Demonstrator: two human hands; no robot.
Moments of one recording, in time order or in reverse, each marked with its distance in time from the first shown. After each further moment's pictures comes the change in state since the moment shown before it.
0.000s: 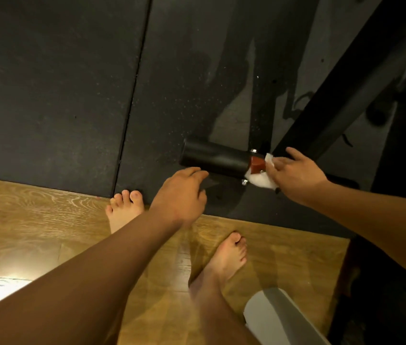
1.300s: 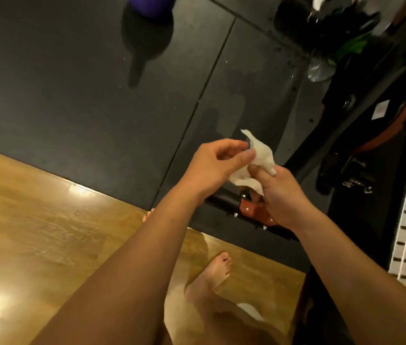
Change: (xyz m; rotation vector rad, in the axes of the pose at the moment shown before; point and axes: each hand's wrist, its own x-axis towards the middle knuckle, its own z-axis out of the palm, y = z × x) left_hand -0.169 0.117 -0.232 -1.034 0.289 0.168; right_hand -0.225 -0.040 -0.288 1.976 0.422 0.115
